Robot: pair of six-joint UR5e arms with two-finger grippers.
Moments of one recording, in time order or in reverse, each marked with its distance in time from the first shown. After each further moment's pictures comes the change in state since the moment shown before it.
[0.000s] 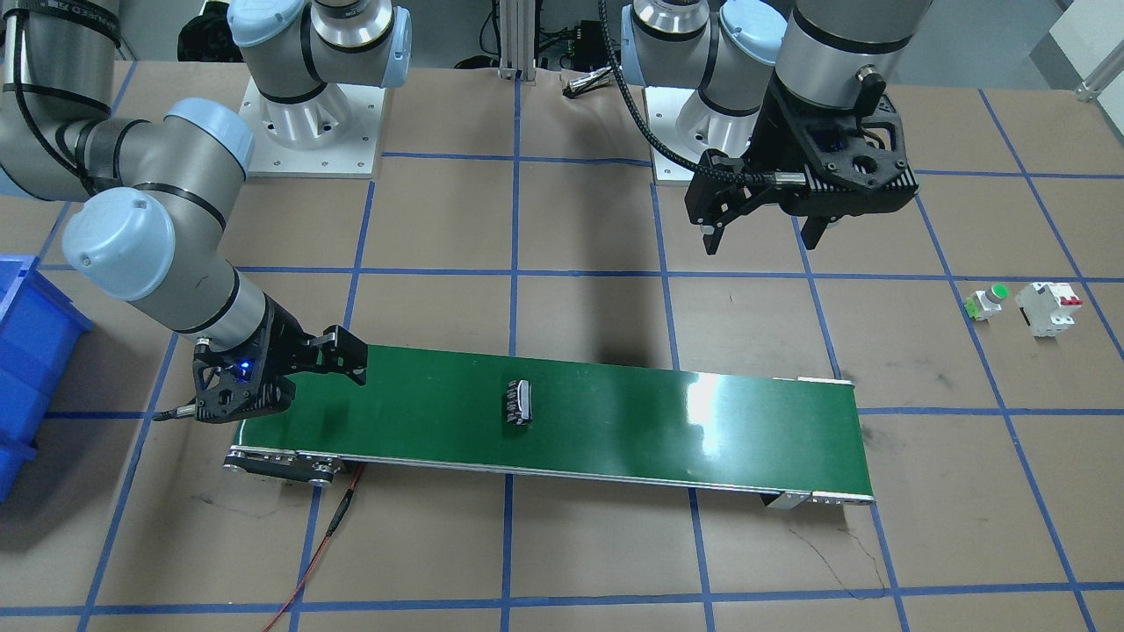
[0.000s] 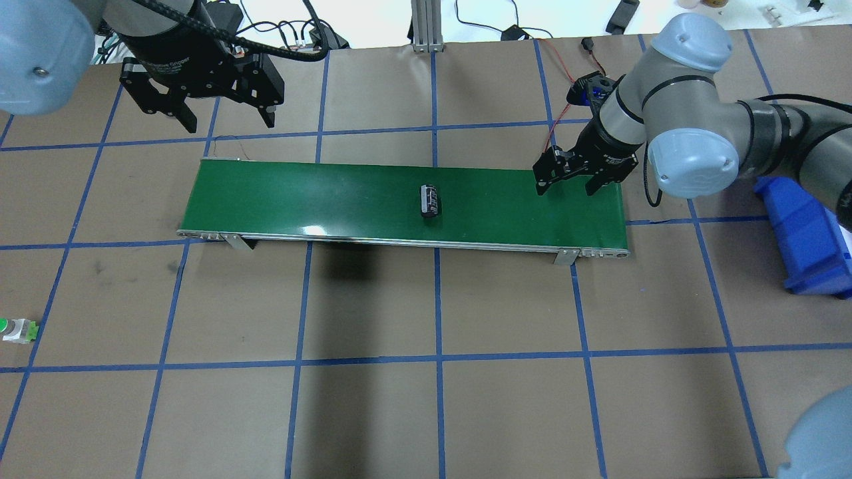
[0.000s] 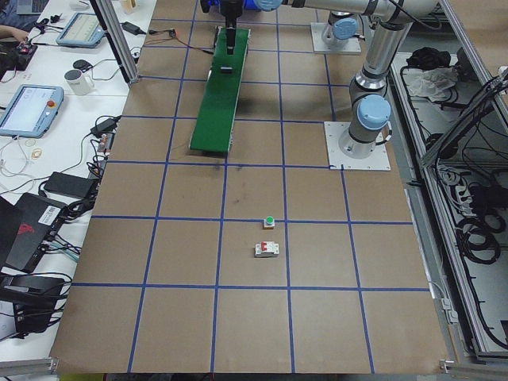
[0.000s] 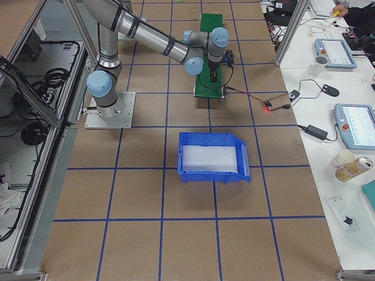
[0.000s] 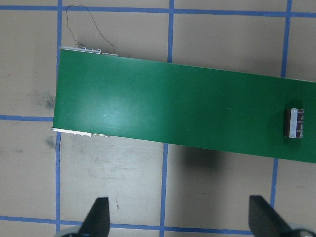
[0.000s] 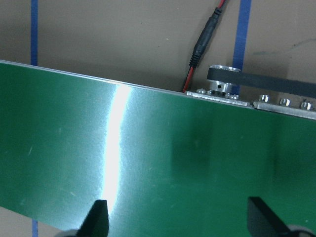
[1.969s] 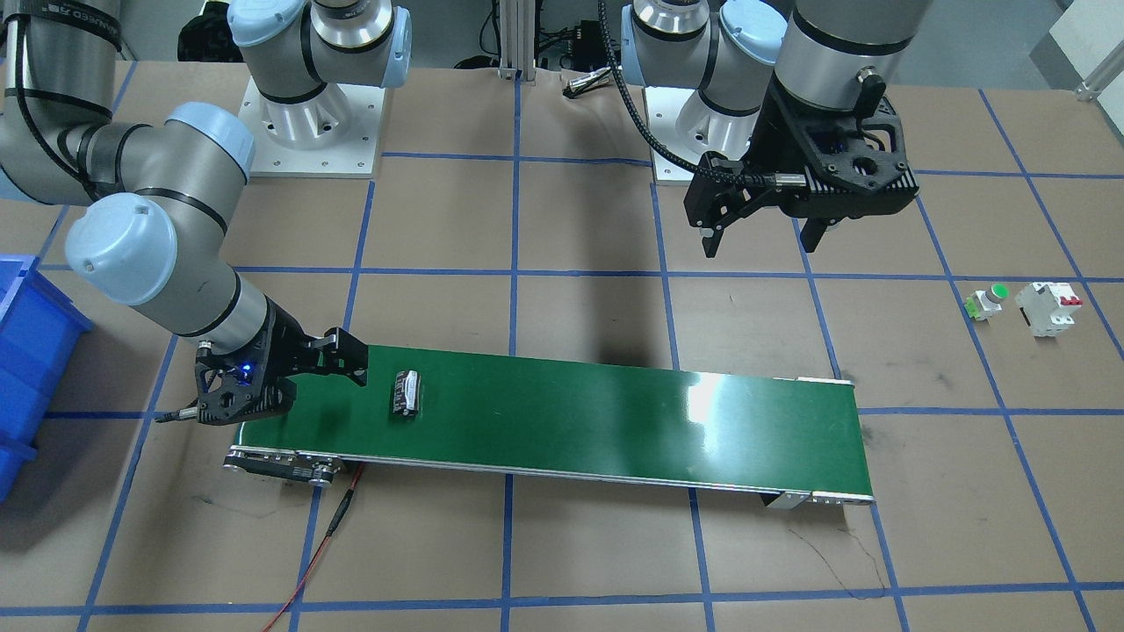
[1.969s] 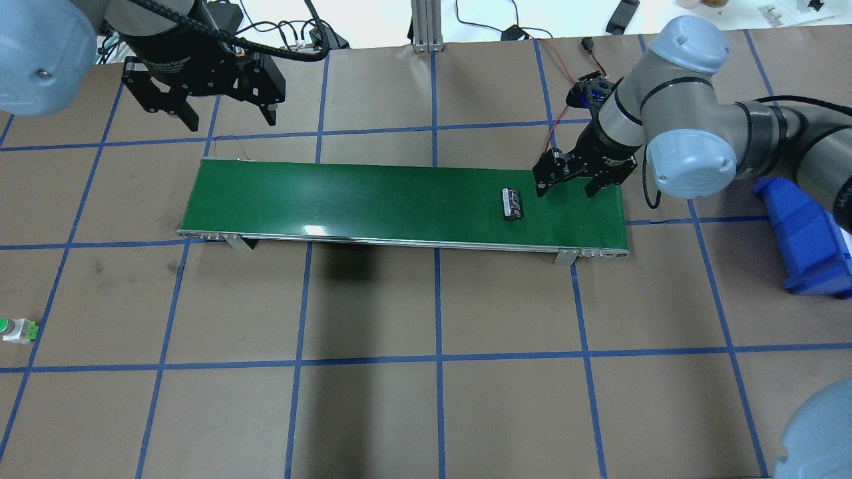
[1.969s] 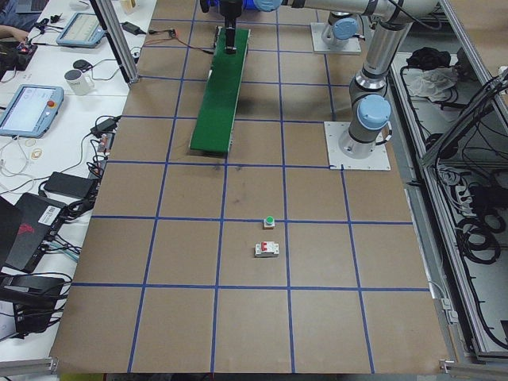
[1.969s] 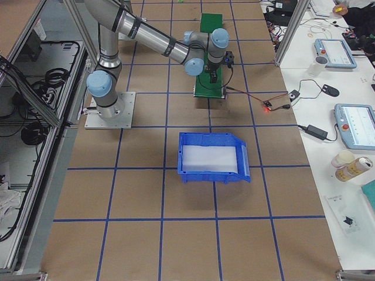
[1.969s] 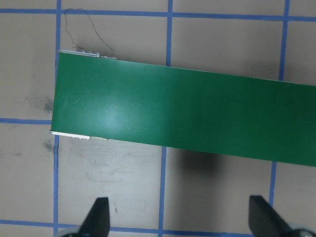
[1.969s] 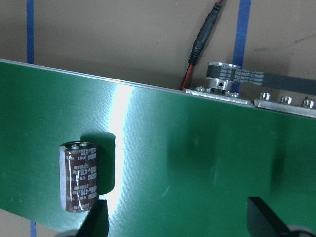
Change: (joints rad) left arm 0.000 -0.001 -0.003 0.014 -0.005 -0.001; right arm 0.000 0.008 0.001 0.002 -0.002 0.002
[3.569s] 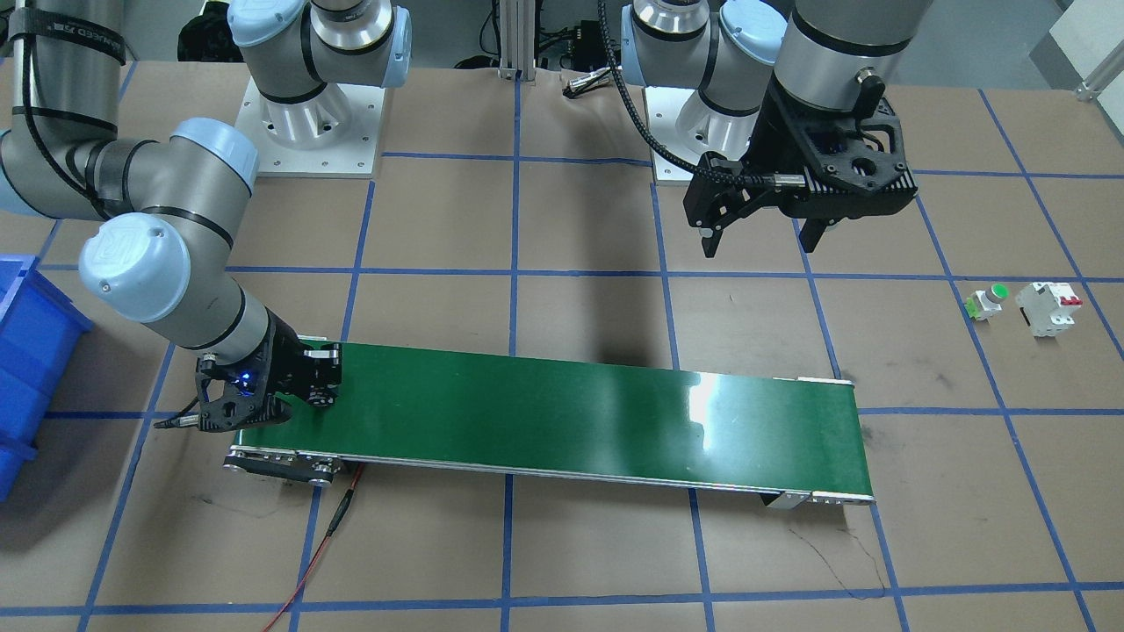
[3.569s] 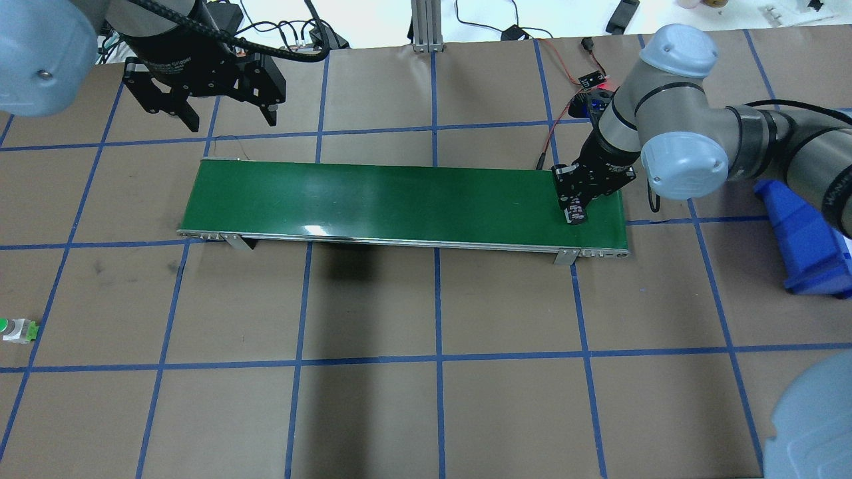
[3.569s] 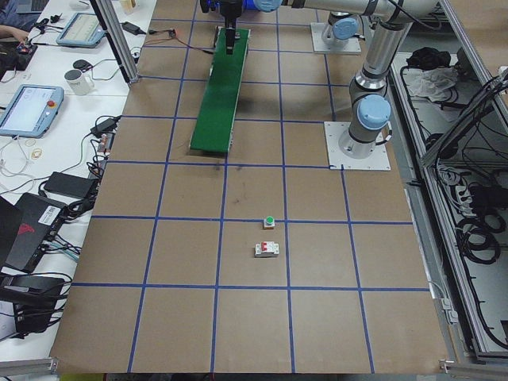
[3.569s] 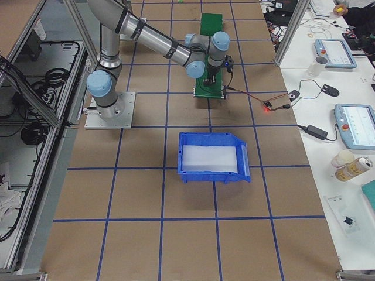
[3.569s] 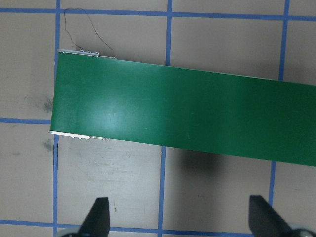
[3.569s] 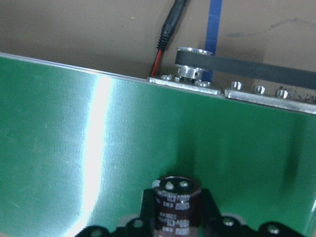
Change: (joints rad) left arm 0.000 0.000 -0.001 0.000 -0.001 0.000; right arm 0.002 0.028 0.000 0.003 -0.085 -0.009
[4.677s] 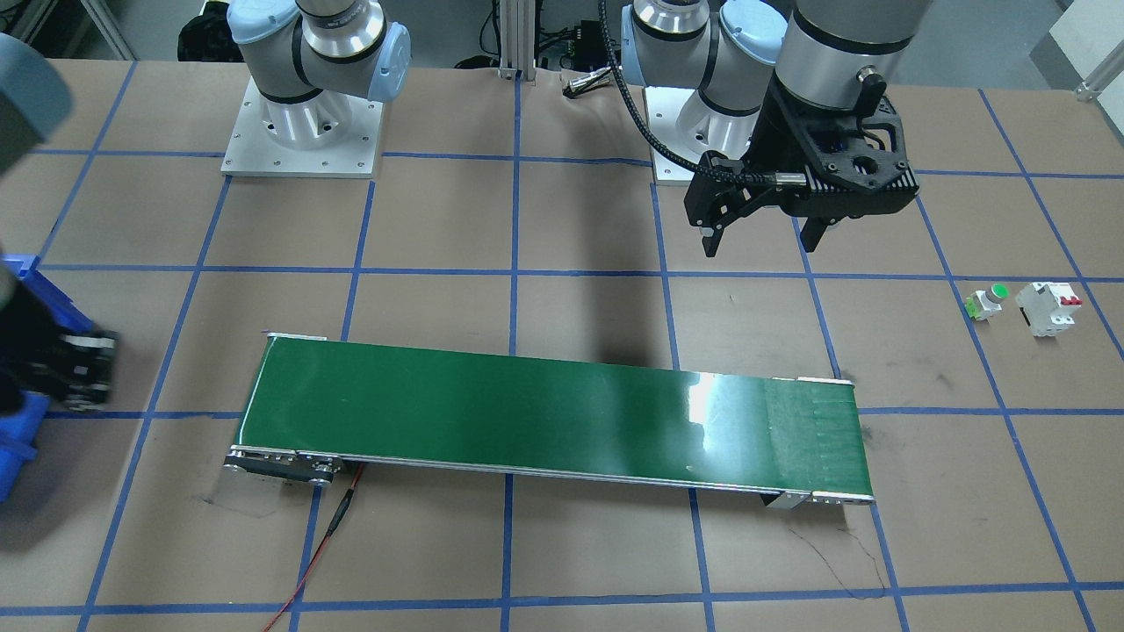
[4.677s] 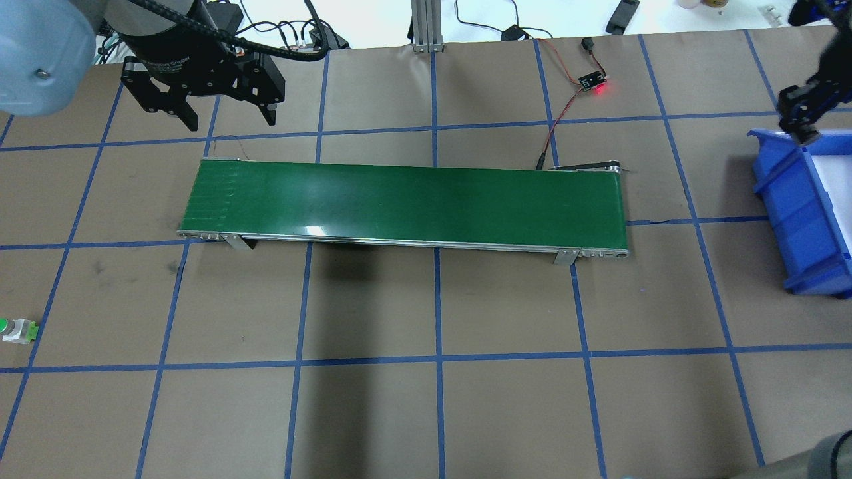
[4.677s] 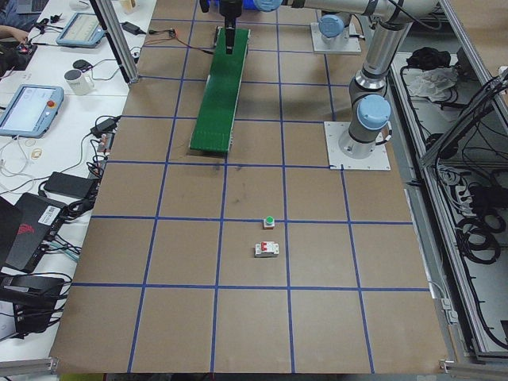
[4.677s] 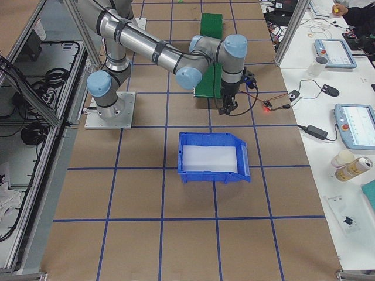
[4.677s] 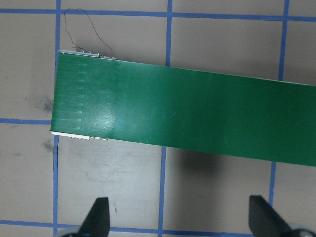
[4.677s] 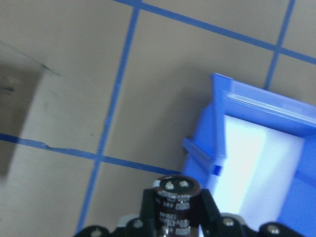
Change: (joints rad) left arm 0.001 0.000 0.001 0.000 0.000 0.001; right arm -0.380 -0.061 -0.259 0.137 -0.245 -0.536
